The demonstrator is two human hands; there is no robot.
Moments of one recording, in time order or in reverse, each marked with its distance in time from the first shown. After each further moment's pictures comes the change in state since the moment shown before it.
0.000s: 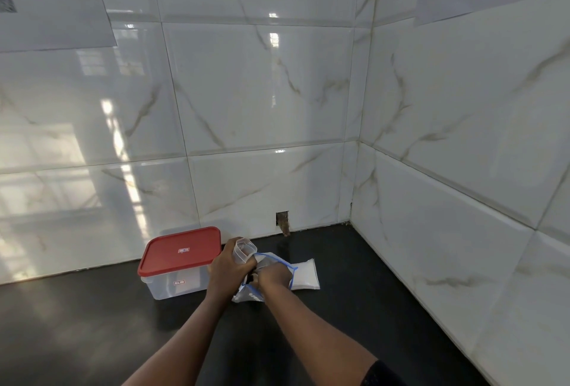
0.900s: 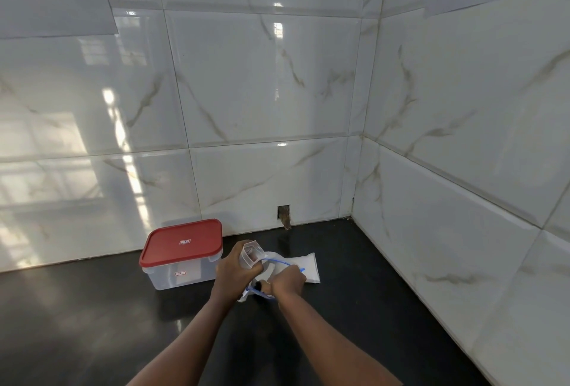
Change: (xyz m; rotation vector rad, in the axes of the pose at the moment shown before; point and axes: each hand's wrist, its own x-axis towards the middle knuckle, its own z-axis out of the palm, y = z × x) left_hand -0.015 -0.011 0.009 -0.067 -0.104 0.058; right_hand 0.002 0.020 -0.033 -0.471 0.156 -0.153
